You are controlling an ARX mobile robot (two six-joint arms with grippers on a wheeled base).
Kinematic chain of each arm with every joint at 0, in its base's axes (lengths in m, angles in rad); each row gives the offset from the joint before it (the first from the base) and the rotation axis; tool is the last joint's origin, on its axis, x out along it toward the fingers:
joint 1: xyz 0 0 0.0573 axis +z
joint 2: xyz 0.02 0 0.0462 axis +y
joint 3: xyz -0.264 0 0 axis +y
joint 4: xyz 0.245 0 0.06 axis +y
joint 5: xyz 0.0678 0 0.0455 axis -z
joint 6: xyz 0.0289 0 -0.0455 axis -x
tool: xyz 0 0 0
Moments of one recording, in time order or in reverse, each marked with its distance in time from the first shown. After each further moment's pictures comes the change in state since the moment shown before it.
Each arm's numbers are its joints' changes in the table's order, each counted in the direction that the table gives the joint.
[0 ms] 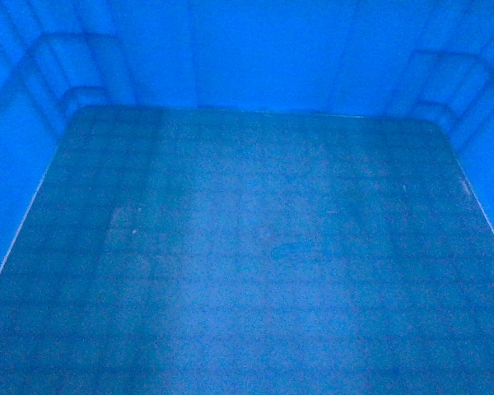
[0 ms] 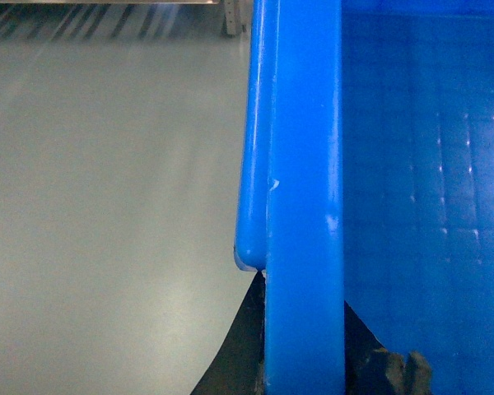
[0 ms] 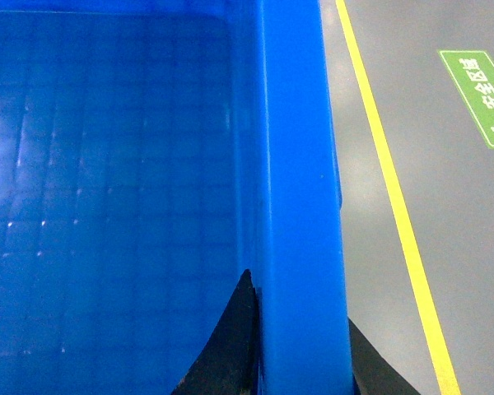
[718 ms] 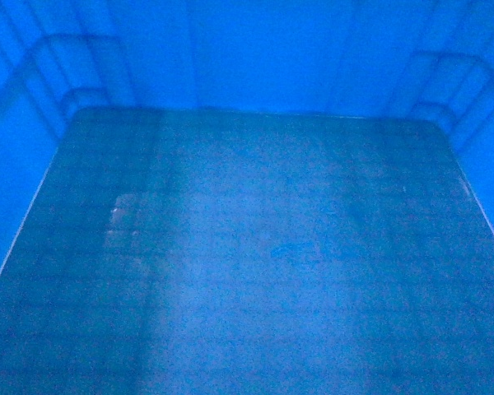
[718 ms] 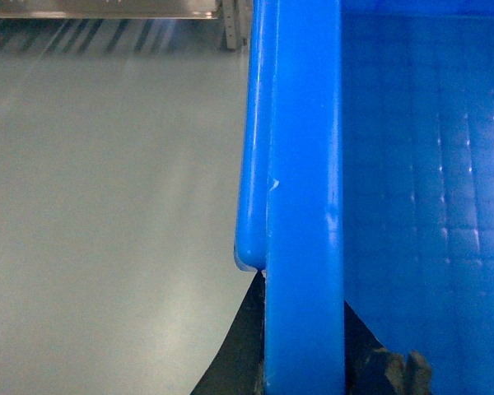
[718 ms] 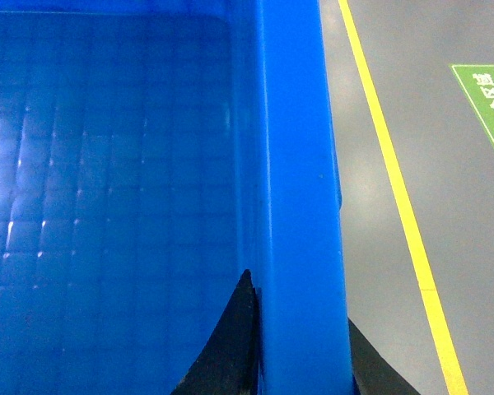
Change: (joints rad) left arm 0.000 -0.002 0.000 0.002 -0.001 0.000; right arm 0.001 0.000 0.000 0.002 0.000 0.000
